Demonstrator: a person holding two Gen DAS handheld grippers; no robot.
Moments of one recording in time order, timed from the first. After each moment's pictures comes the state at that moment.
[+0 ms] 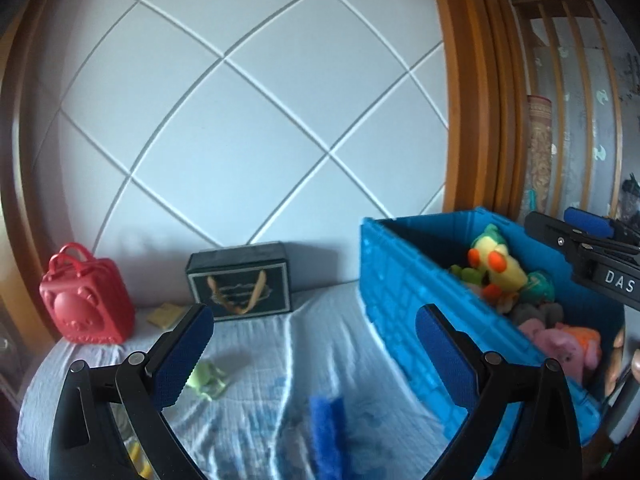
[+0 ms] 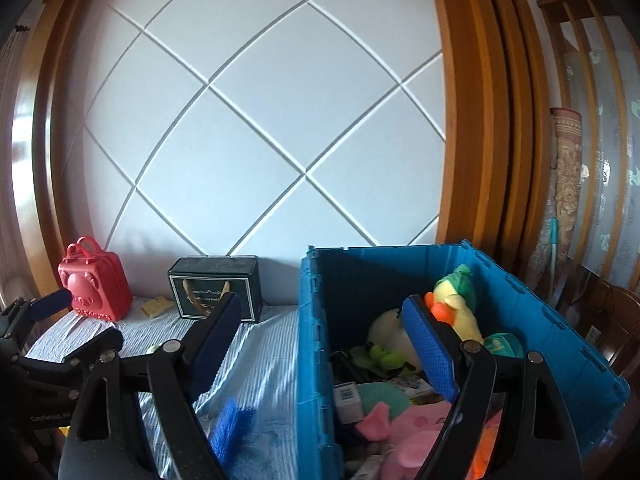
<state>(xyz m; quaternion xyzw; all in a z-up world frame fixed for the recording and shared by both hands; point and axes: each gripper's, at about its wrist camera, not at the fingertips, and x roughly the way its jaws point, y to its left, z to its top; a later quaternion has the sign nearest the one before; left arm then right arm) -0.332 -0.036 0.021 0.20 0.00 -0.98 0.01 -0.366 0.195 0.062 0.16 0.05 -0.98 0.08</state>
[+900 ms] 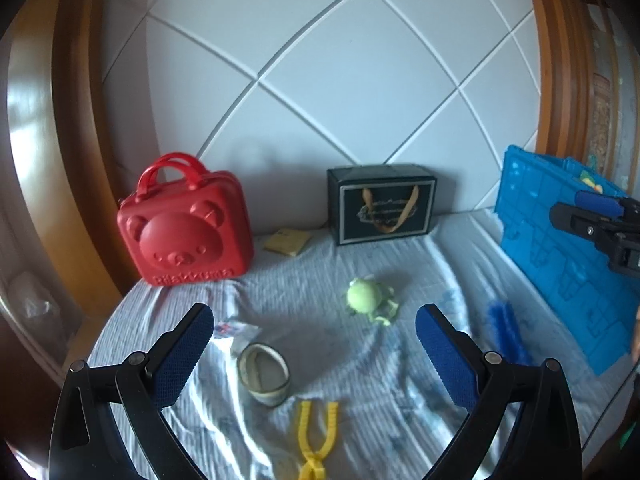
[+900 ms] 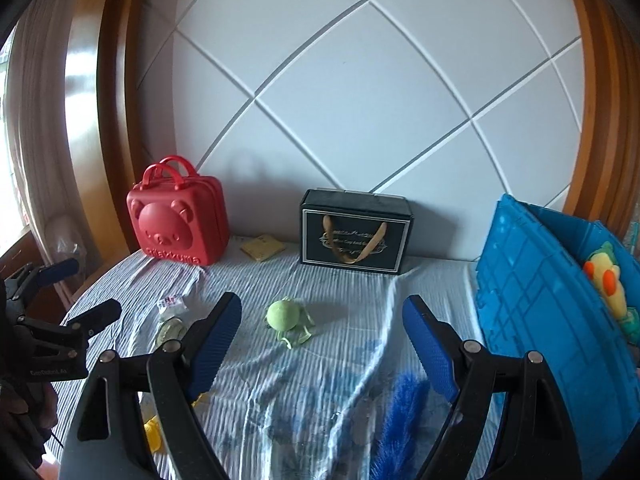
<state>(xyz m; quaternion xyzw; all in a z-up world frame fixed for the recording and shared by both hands) -0.303 -0.336 -0.080 0.30 0.00 -0.95 0.08 -0.372 -0.100 -0.033 0.26 0.08 -0.94 0.21</state>
